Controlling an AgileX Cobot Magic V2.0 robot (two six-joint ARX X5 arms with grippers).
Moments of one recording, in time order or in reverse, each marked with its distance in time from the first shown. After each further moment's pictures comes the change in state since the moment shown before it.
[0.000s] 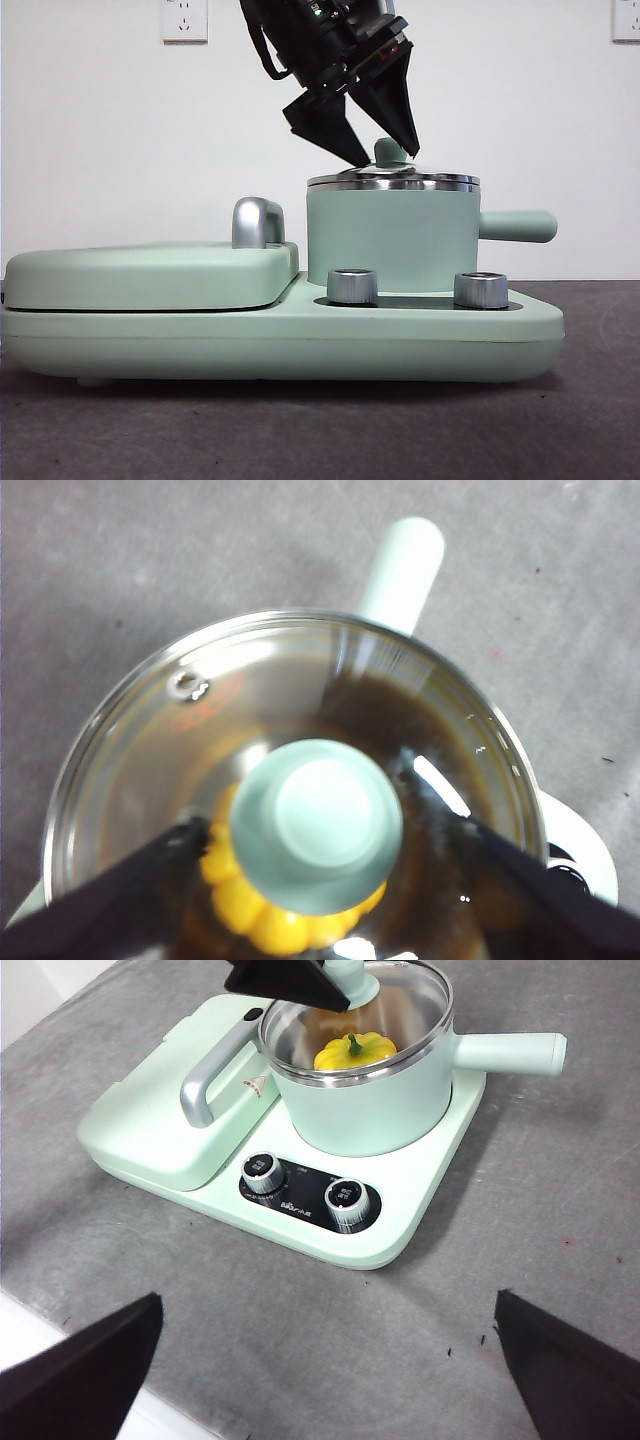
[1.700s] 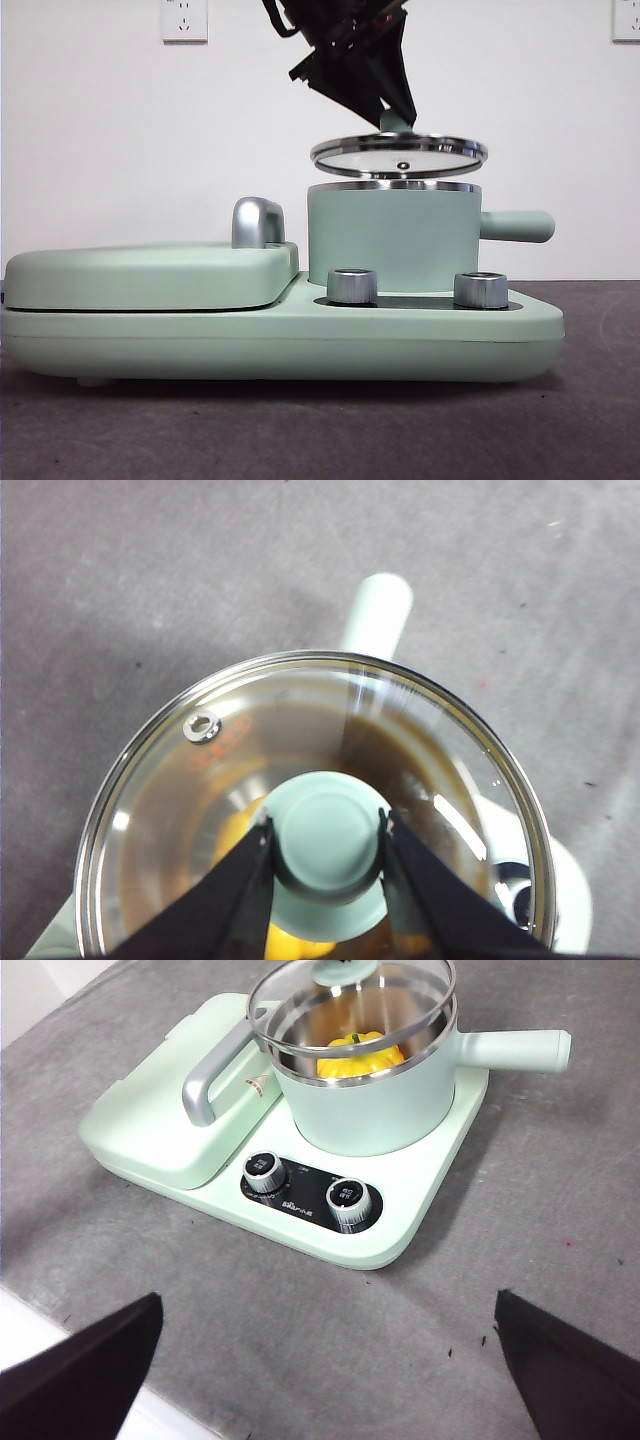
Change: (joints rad) left arm -0.029 -0.007 0.091 -0.044 -0.040 0.000; right arm 0.000 0.000 0.000 0.000 -0.006 -0.006
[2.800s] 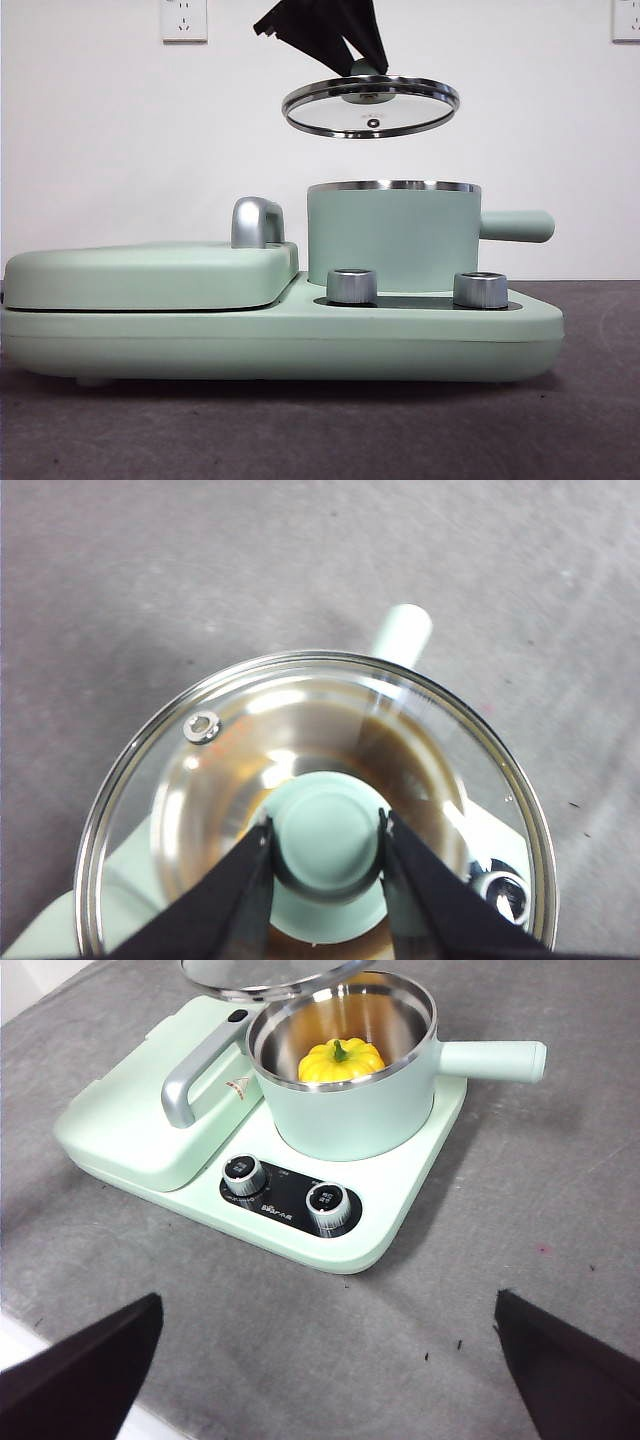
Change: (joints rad) left arm 0.014 -0.105 0.009 -0.058 -0.034 -0.079; right arm -0.001 0.000 0.000 0.001 0.035 -0.028
